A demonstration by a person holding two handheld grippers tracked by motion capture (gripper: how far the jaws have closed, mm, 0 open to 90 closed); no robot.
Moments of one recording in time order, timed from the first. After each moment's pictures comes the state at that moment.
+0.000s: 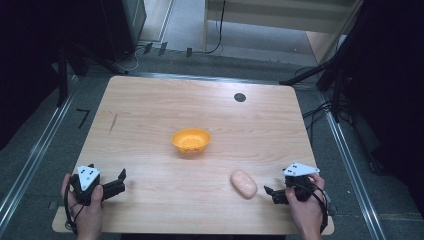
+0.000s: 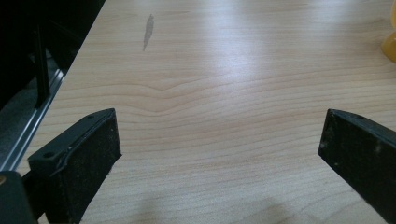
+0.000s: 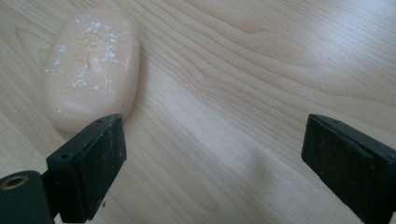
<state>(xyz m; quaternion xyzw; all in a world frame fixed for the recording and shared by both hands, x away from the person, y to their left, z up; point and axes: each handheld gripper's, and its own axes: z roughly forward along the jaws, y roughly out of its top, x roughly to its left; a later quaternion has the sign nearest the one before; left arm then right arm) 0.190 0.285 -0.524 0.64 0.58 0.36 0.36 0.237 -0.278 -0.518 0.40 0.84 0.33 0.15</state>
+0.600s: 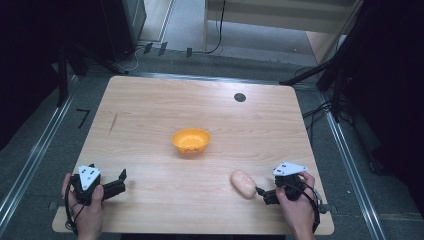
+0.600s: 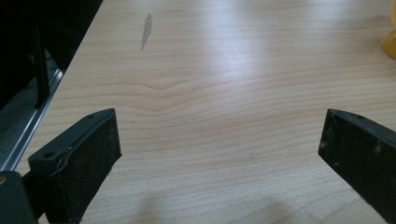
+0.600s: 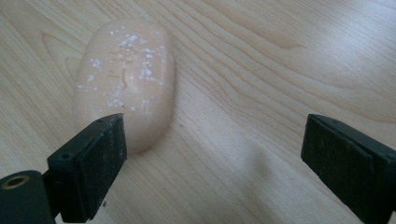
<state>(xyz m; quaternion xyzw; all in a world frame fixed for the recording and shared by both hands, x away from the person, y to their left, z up) 0.190 0.284 -0.524 0.64 0.58 0.35 0.35 0.239 -0.252 -0.517 0.38 0.86 0.32 0.14</state>
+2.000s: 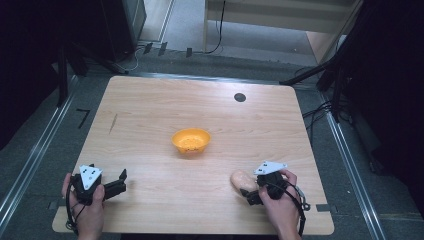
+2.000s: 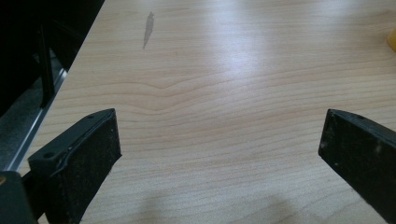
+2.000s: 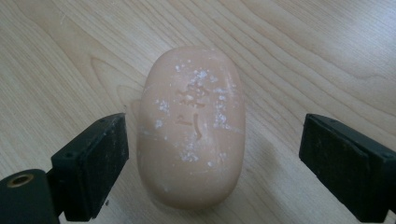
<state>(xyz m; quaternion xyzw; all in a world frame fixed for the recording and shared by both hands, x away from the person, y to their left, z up) 0.191 0.282 -0.524 0.64 0.58 0.36 0.34 0.240 -0.205 -0.515 0.37 0.87 0.31 0.11</state>
